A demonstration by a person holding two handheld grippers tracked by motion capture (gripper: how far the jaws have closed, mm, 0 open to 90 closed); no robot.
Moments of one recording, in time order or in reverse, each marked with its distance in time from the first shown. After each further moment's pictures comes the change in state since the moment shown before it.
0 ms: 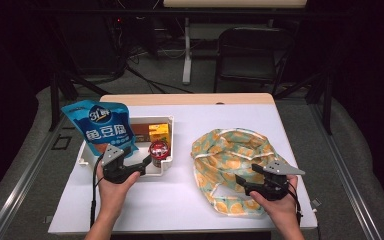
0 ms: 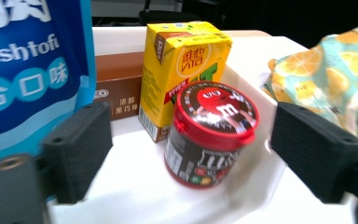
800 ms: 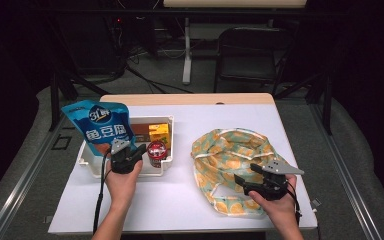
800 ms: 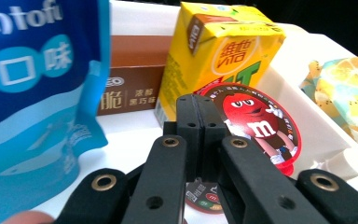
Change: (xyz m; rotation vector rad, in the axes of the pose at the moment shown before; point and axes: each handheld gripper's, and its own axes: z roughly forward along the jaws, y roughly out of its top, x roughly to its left) left arm -0.002 0.007 0.042 0.079 0.123 -0.075; right arm 0.003 0.003 0.001 0.001 0.005 0.000
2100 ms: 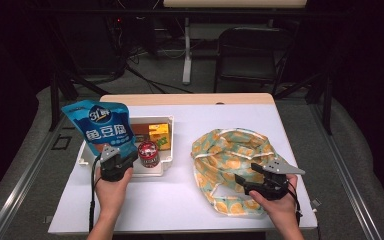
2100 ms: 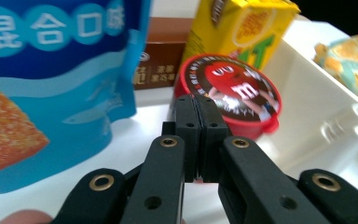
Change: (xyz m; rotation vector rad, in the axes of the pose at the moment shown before) left arm 0.024 -0.013 -0.024 0.005 0.013 -0.022; right arm 0.000 0.002 -0.002 -0.004 -0.001 -0.001
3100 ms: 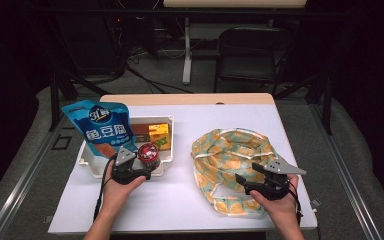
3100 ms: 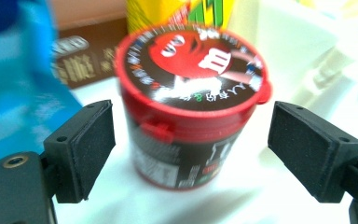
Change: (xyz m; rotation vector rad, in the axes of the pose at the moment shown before) left arm -0.013 -0.013 0.006 0.029 -0.100 0.213; right arm -0.001 0.000 -0.001 -0.005 -0.002 0.003
